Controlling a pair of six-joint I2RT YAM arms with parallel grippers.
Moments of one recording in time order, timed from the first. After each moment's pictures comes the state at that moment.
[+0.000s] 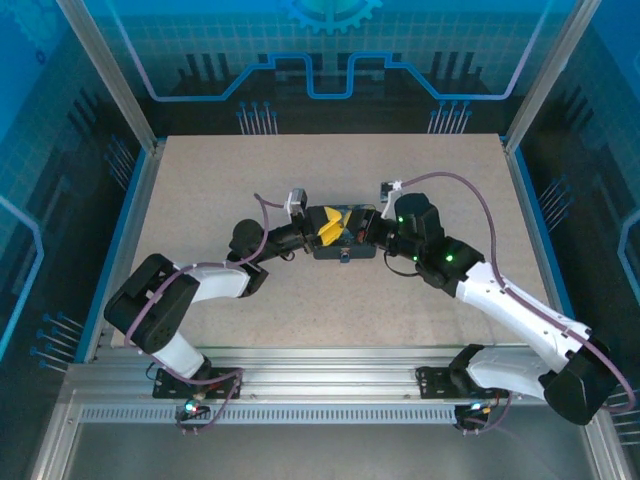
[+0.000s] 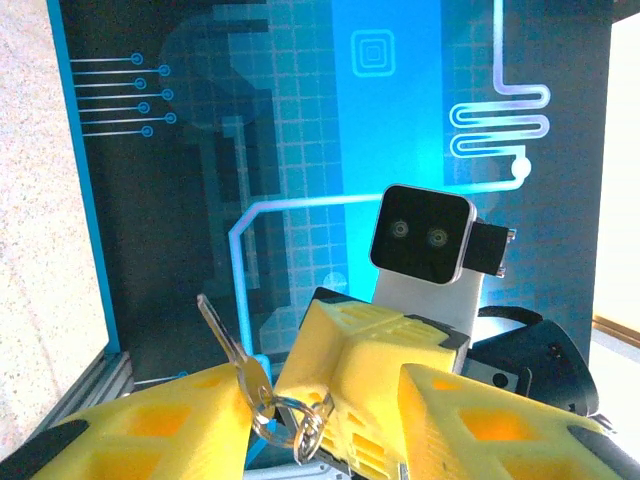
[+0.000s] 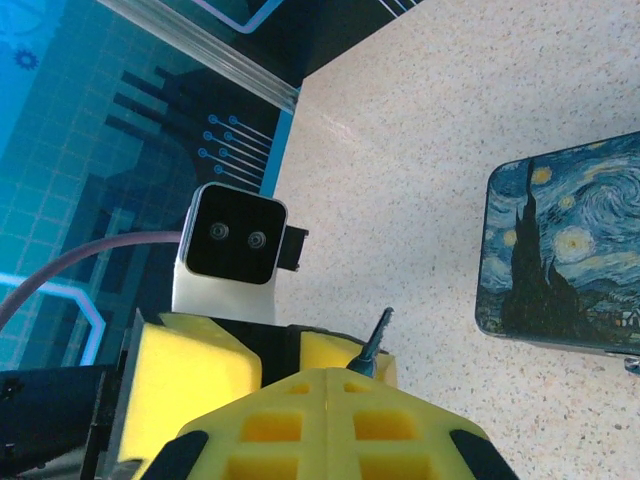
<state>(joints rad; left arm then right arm) -0.53 1.60 0.63 1.27 0.66 -1.71 0.67 1.13 0.95 -0.20 -0.12 0.91</state>
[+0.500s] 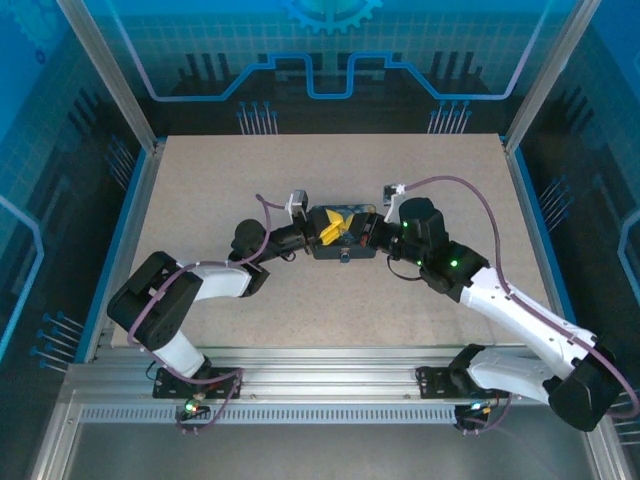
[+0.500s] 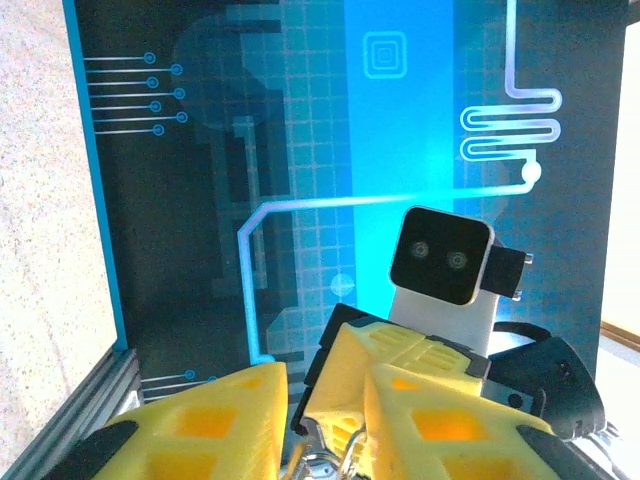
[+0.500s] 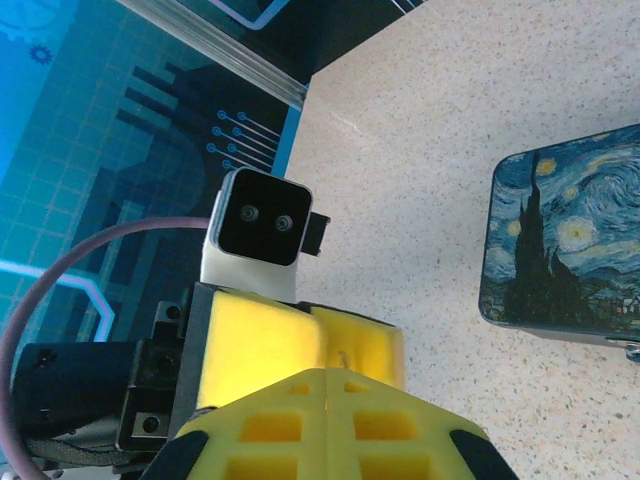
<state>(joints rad) -0.53 1.62 0.63 1.27 0.66 -1.71 0.68 1.09 0.91 -0.20 -0.13 0.91</state>
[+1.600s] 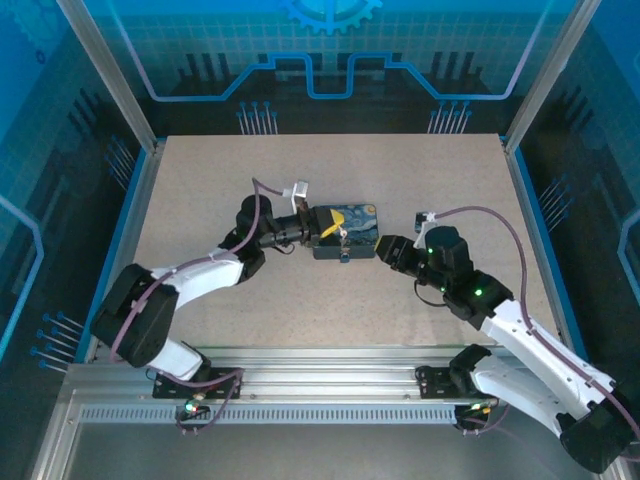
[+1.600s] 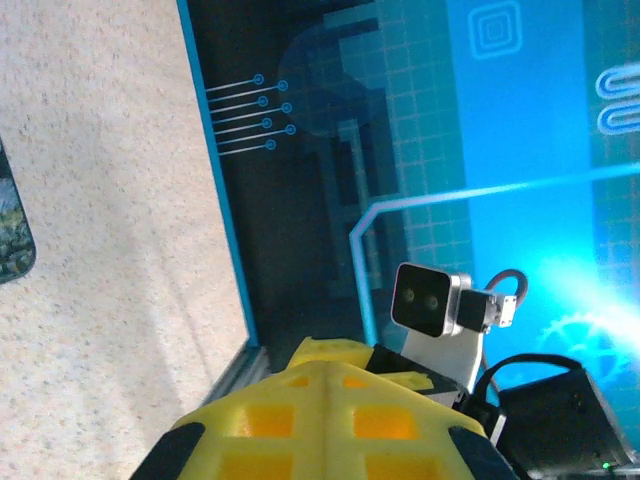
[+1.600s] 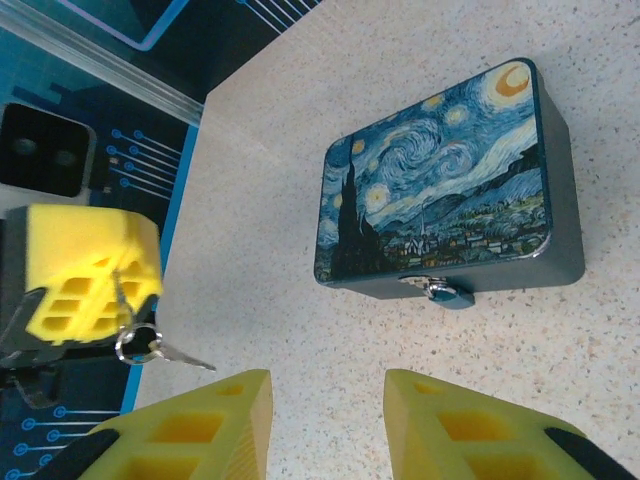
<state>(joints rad) -0.50 1.48 0.80 0.59 0.71 -1.26 0.57 0.83 0.68 -0.30 -0.07 0.86</state>
